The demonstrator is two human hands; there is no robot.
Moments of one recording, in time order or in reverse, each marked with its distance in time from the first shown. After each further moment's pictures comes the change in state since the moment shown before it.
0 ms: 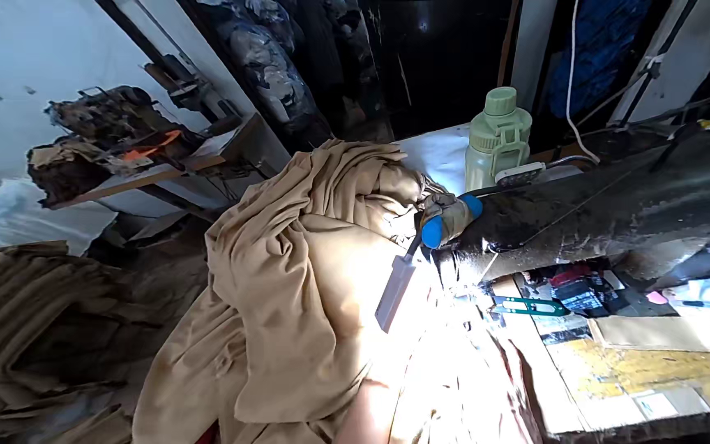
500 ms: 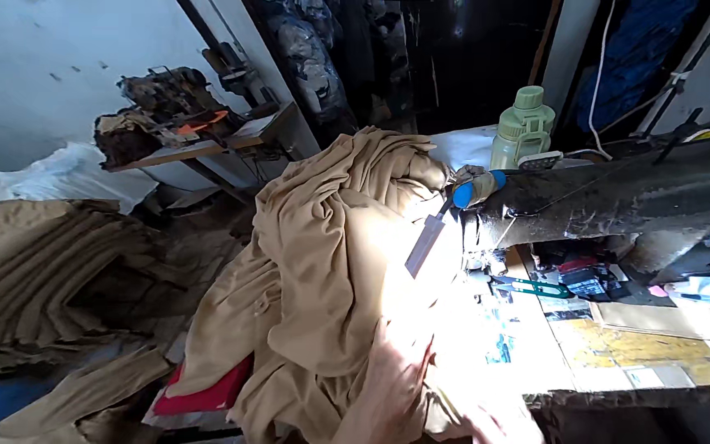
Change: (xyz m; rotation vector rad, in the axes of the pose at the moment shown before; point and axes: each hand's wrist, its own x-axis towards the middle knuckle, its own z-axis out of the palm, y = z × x) left_hand -0.144 -0.079 0.014 0.248 0.462 0.615; right_hand -0.081 0.008 0.008 0.075 0.130 -0.350
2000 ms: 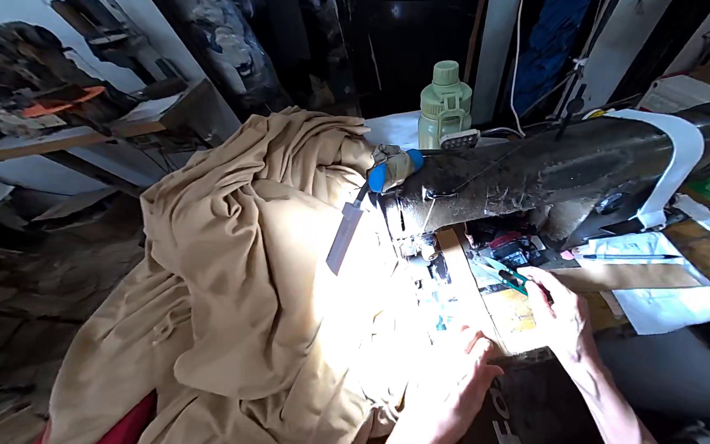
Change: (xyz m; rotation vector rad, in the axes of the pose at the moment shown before) left_hand 0.046 0.122 0.049 -0.628 -0.084 0.204; right_hand 0.044 0.148 -0.093 -0.116 0.289 0.384
